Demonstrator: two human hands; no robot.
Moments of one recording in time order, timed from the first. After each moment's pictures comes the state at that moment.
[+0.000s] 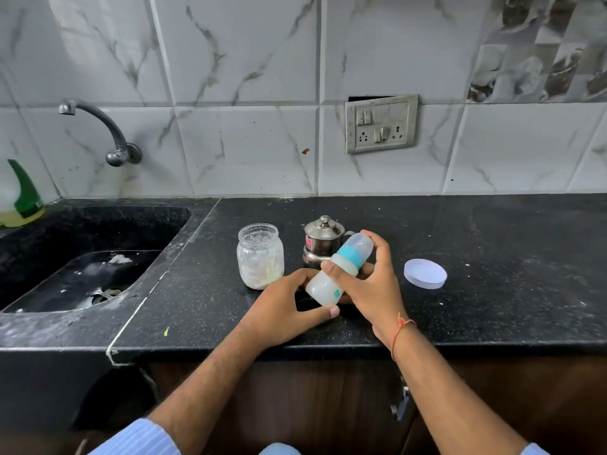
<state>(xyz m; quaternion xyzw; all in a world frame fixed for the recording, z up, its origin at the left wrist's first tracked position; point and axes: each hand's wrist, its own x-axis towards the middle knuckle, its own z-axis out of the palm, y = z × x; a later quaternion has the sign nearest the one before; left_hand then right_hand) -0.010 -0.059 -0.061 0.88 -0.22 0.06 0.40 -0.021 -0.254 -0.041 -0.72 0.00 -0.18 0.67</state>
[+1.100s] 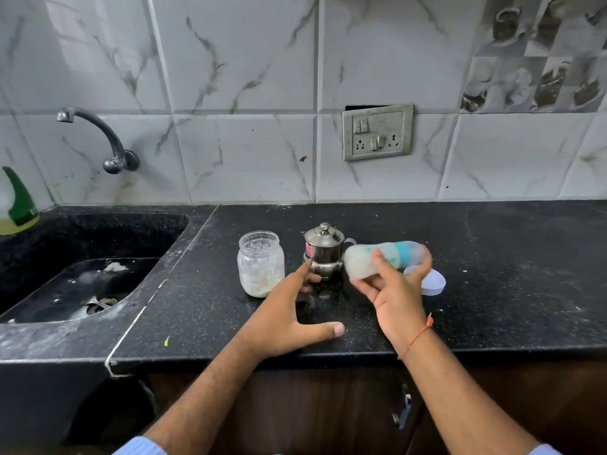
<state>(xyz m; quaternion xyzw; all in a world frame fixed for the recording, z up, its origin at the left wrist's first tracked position) -0.008 -0.052 -0.065 0.85 -0.27 0.02 0.46 -0.017 -0.273 -0.036 -0.47 0.00 -0.16 0.87</state>
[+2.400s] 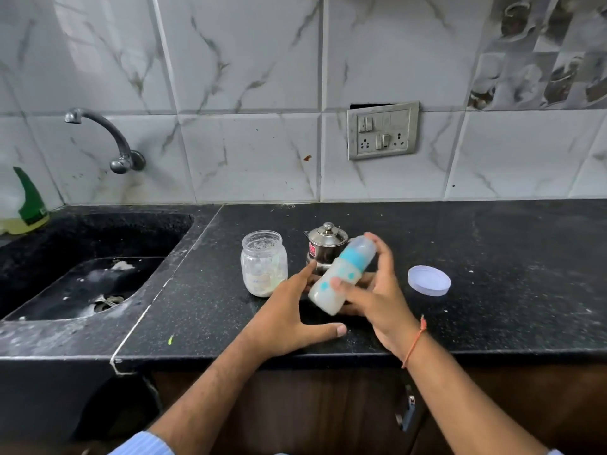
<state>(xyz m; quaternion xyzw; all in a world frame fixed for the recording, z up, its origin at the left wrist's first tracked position) -0.008 -0.055 -0.065 0.86 -0.25 0.06 0.44 -0.020 -0.255 -0.041 -0.56 -0.04 -0.10 0.82</state>
